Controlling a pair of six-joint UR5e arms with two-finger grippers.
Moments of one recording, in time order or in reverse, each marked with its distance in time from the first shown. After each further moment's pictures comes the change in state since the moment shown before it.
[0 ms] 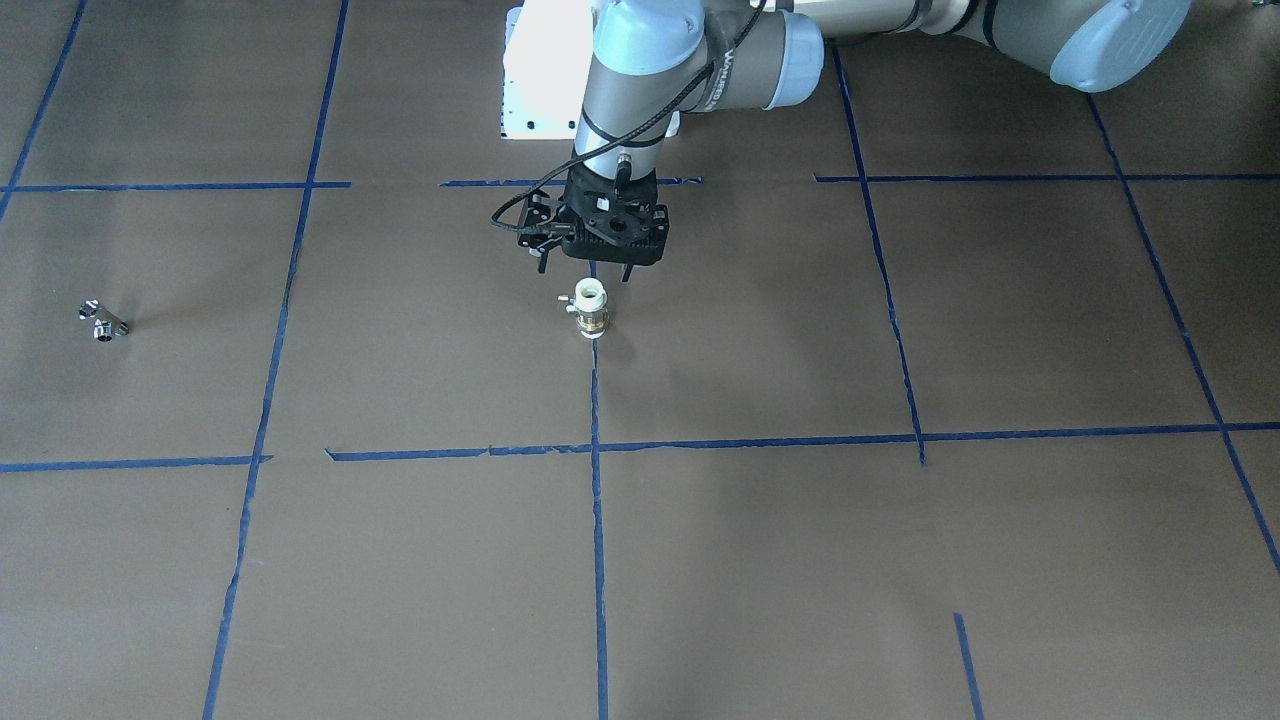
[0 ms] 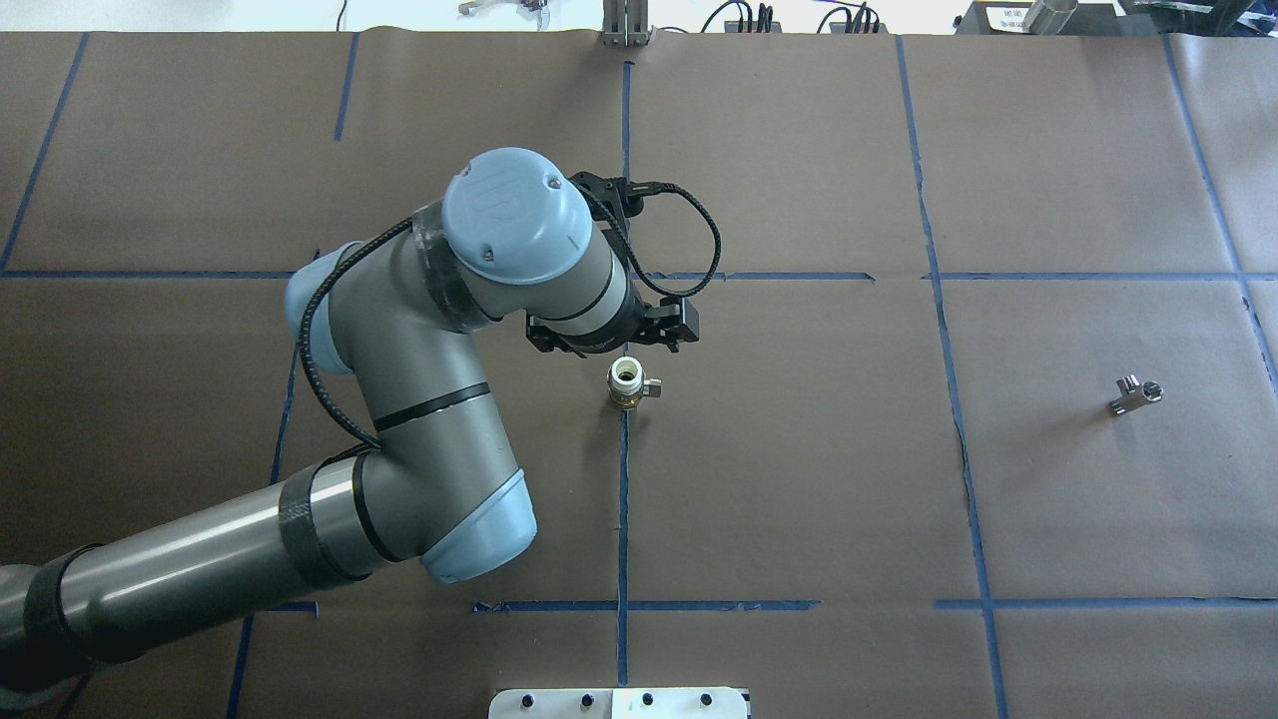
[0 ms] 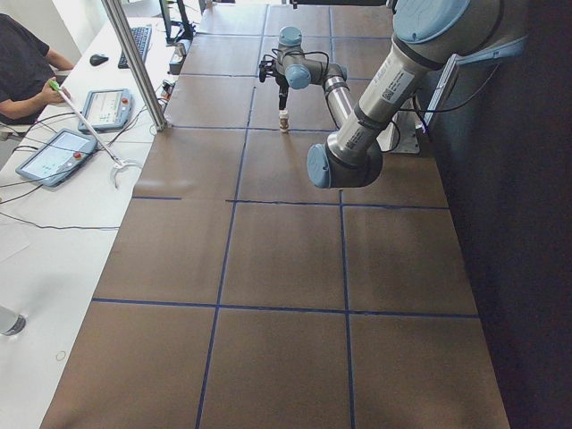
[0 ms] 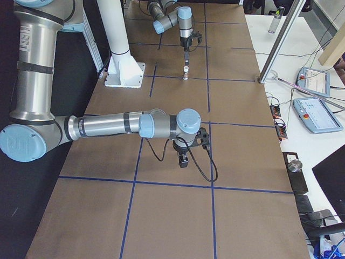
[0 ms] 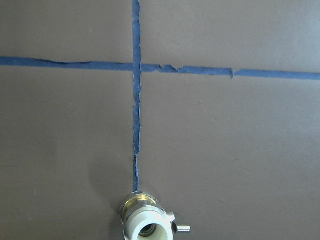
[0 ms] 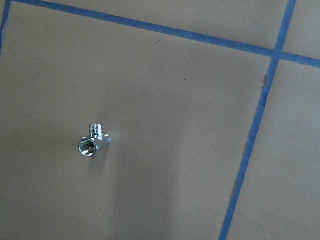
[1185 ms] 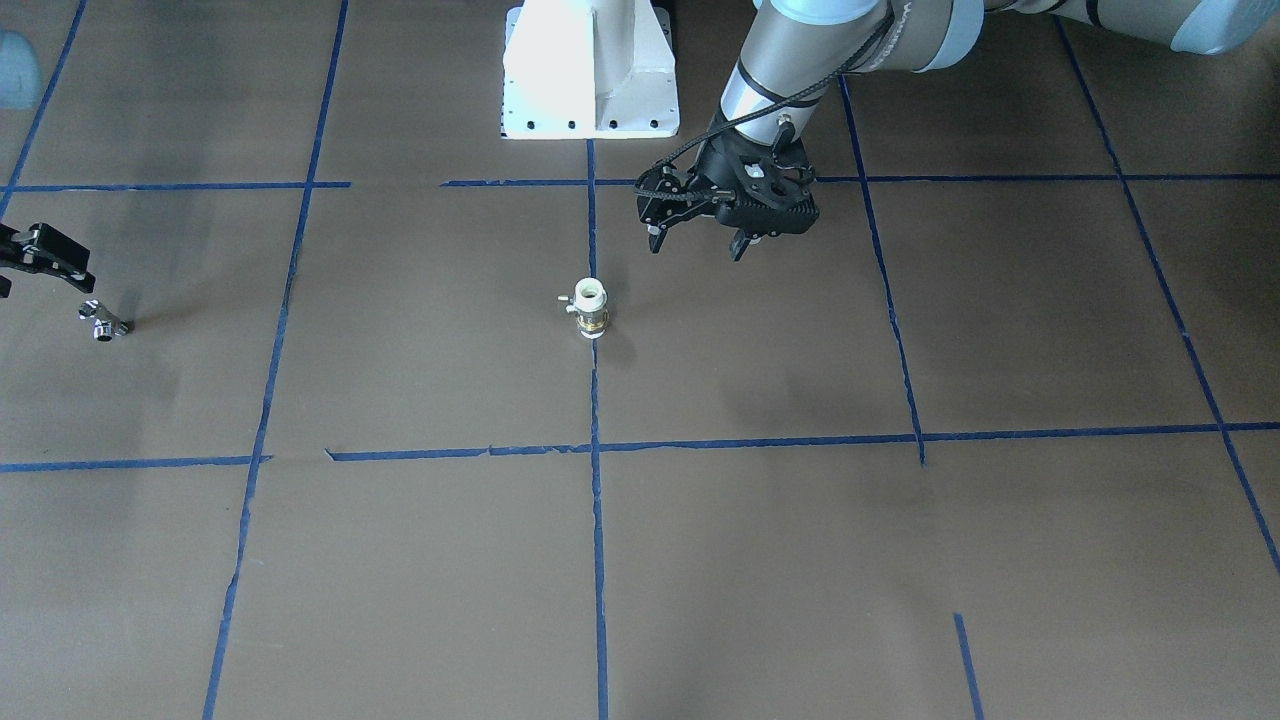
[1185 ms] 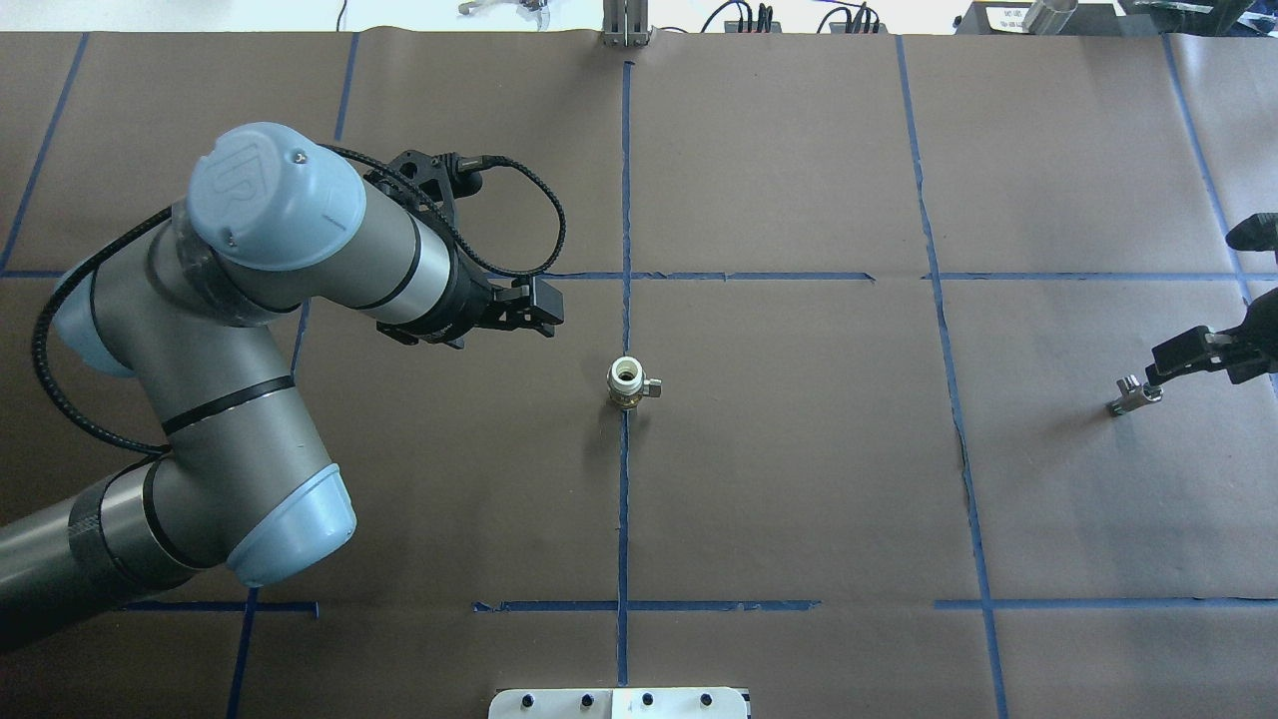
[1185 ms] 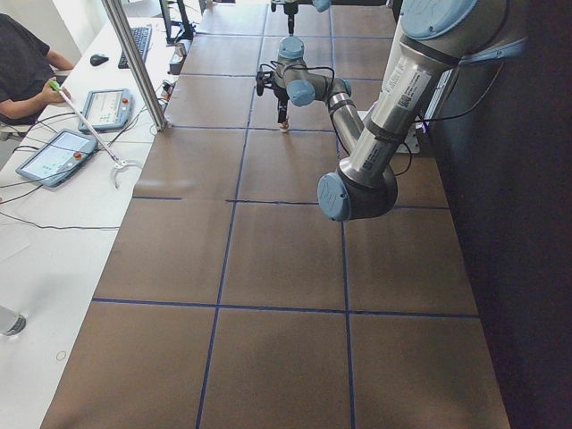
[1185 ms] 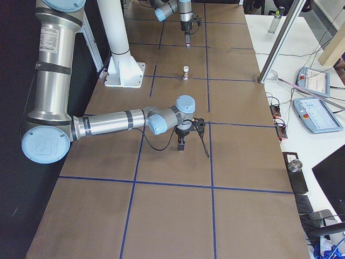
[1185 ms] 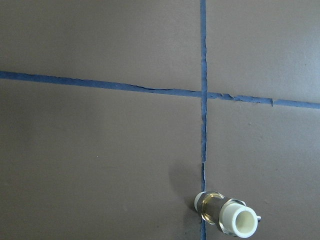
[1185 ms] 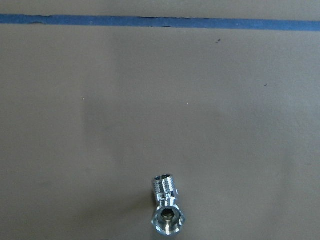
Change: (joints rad) left arm -0.086 0.243 -0.223 -0.017 -0.063 -0.009; right arm -0.395 0.004 -0.023 0.427 -0.219 0.763
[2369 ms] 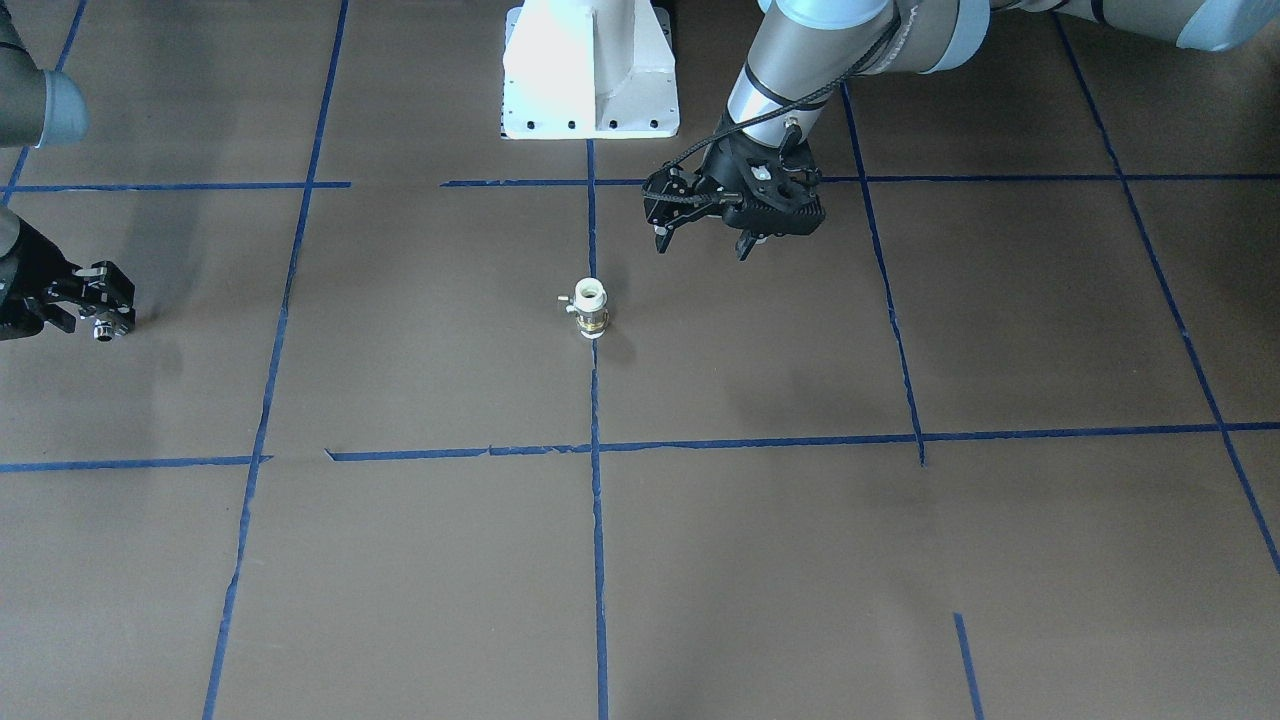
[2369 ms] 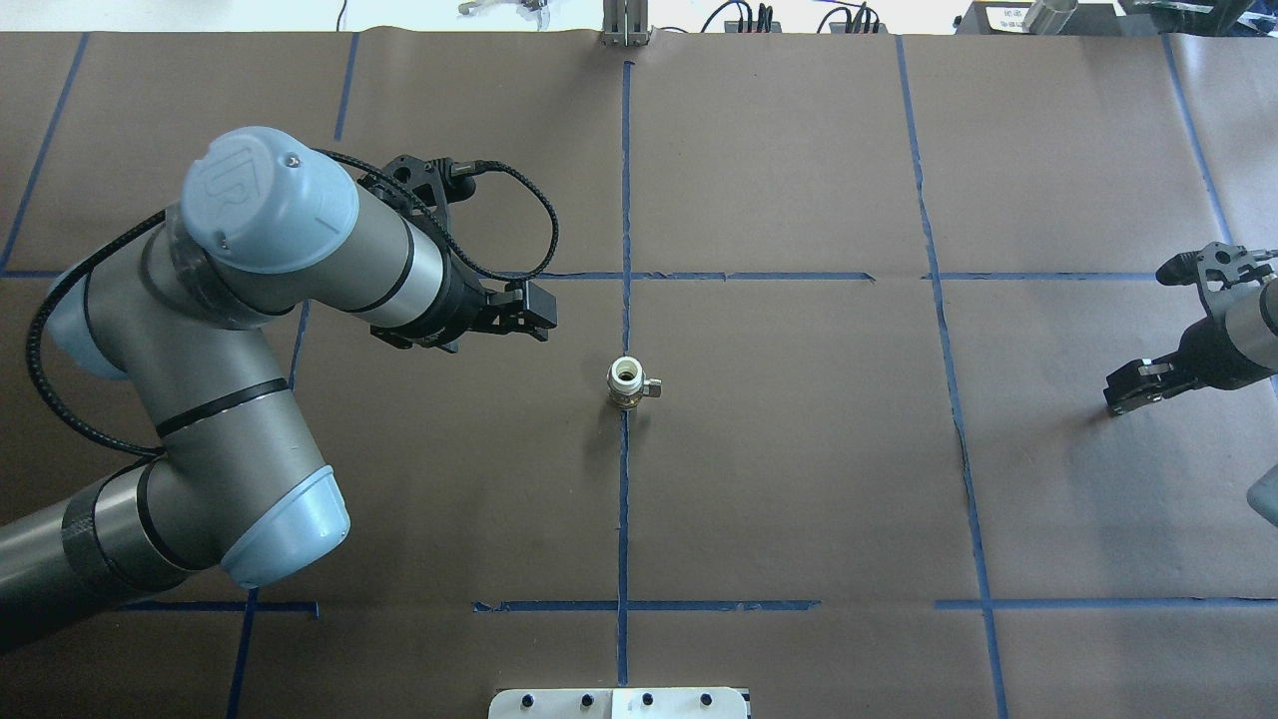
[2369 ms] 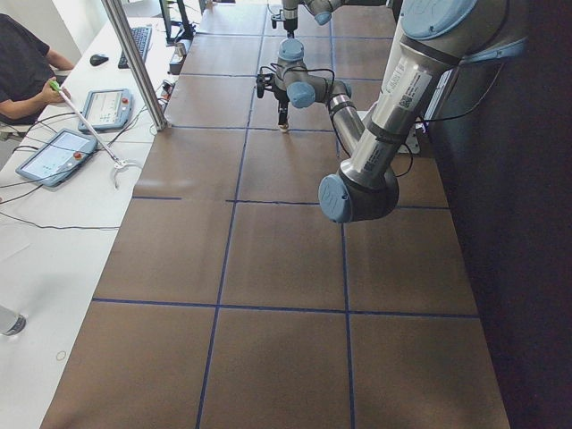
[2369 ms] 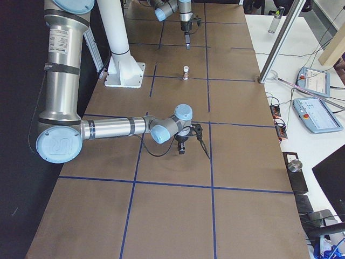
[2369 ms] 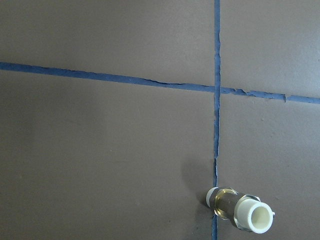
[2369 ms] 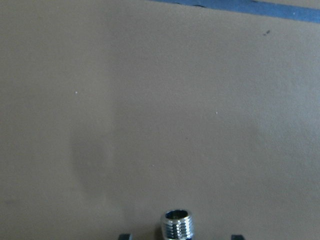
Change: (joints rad) left arm 0.001 0.008 -0.002 0.000 -0.004 -0.001; right arm -0.088 0.036 -0.137 0.175 -0.058 0.017
